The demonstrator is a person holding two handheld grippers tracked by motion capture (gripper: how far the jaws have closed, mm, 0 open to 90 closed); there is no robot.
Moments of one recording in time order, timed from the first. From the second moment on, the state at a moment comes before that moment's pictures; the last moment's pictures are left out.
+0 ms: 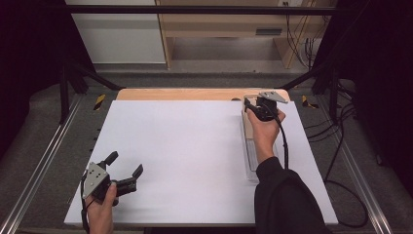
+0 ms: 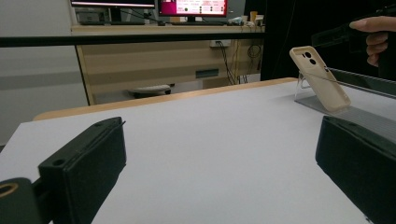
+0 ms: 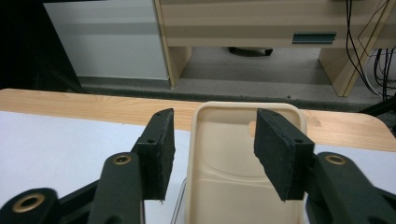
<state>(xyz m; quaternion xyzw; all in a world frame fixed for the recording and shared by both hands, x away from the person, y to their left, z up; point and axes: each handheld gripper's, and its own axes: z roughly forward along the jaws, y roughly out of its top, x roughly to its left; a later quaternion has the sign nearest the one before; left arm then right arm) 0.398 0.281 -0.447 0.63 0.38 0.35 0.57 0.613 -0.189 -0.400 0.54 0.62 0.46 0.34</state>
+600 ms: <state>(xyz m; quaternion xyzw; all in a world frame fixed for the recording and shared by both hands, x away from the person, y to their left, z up) 0.400 0.280 -0.449 0.64 0.39 0.35 0.57 0.611 -0.195 -0.392 0.54 0.62 0.46 0.33</state>
